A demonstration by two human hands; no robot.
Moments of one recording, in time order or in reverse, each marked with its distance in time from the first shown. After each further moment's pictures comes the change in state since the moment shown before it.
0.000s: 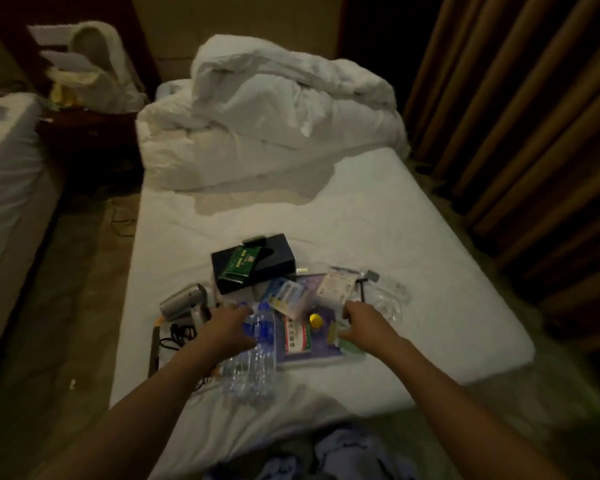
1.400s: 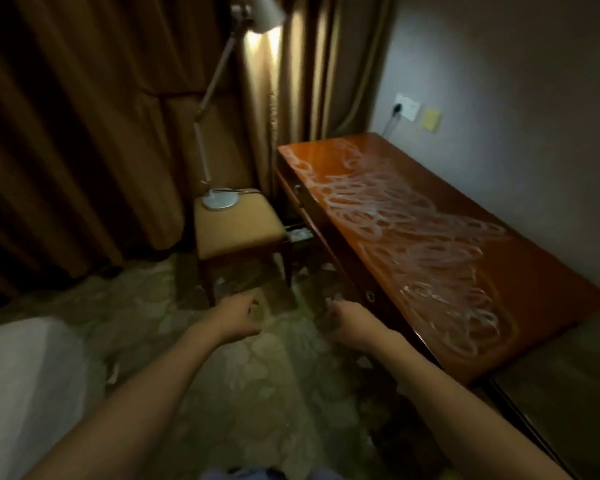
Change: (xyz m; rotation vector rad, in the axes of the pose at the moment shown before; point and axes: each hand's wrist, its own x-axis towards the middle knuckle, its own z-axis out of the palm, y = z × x) left_hand -0.454 0.449 0.378 0.732 -0.497 1.475; right_hand -0.779 0.181 0.185 0.532 0.647 1.275
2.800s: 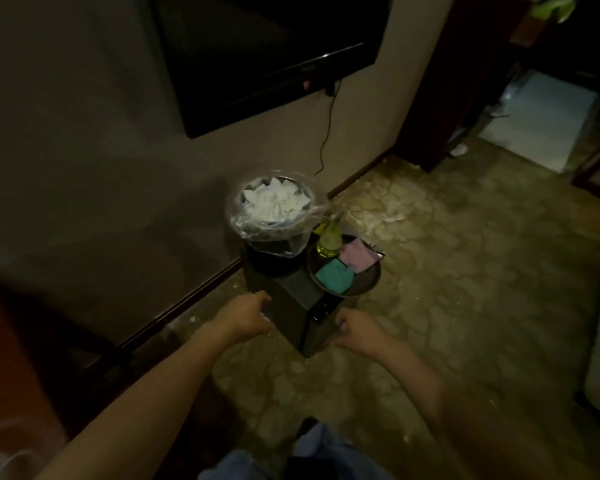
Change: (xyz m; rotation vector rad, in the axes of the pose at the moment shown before) left_hand -0.092 0.567 0.357 0.855 -0.937 1.631; right_hand -0.432 0.222 0.157 0.968 0.740 1.745
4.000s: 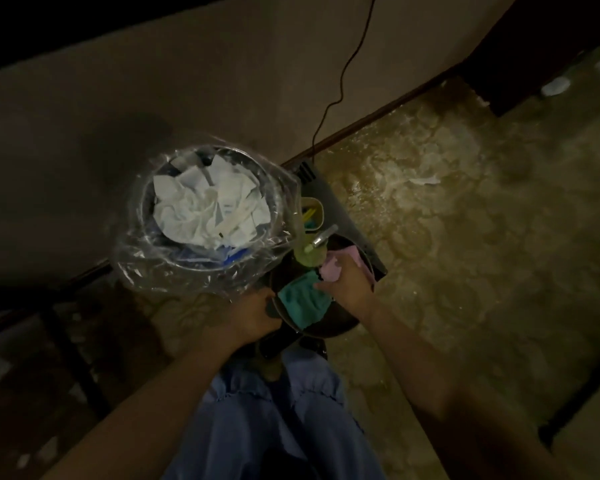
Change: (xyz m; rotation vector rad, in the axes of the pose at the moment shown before) left_hand 0.313 0.075 0.018 -0.351 -0.179 -0.329; right_hand 0.351 0.130 -0.112 0.314 -0.083 0.123
